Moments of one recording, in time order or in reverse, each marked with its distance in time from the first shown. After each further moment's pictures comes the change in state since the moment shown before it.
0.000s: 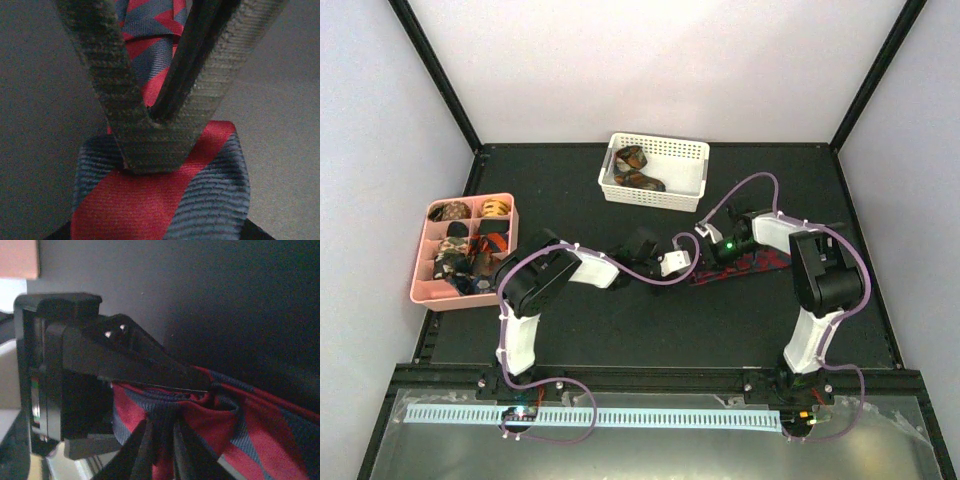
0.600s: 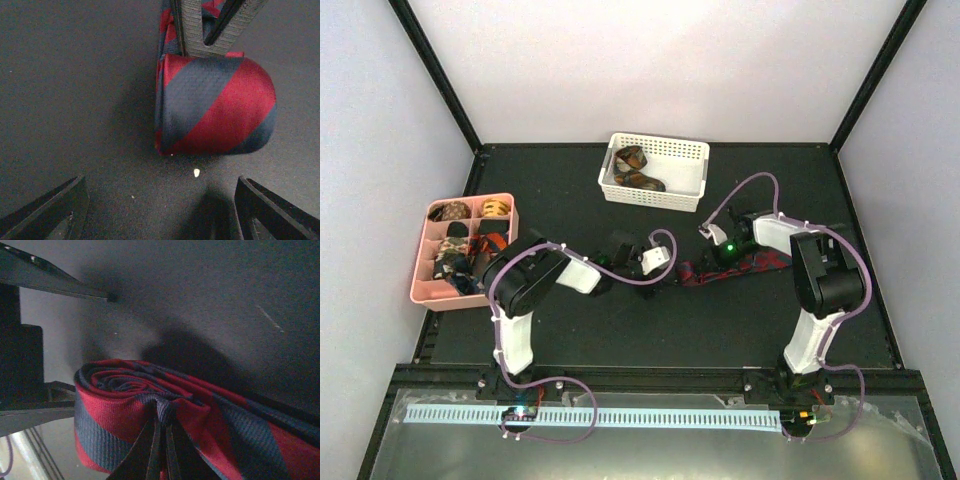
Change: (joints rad) left arm 0.078 -0.059 -0.163 0.195 0.022 -0.057; right arm -0.004 0.000 -0.005 0.007 0.153 -0.014
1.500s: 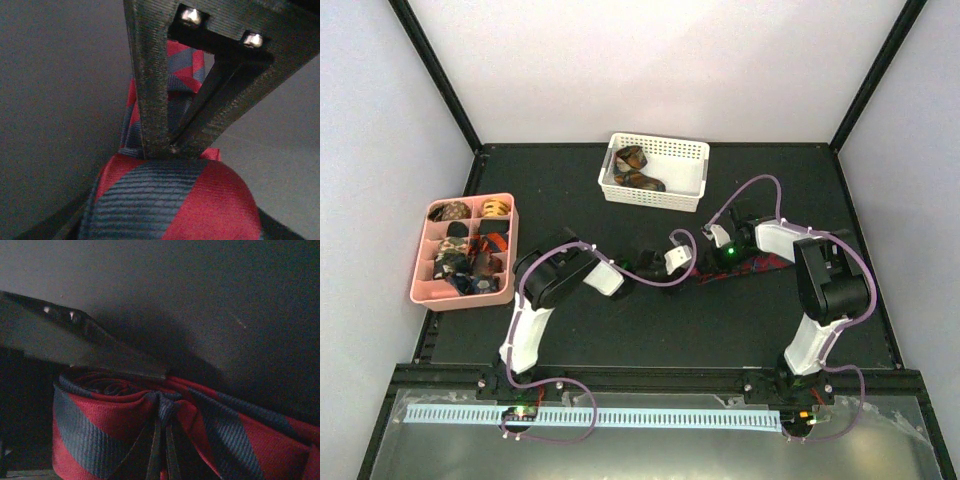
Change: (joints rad) left arm -0.097 0.193 0.126 0.255 -0.013 -0.180; right arm 0.008 -0.058 -0.073 0.088 0.102 0.029
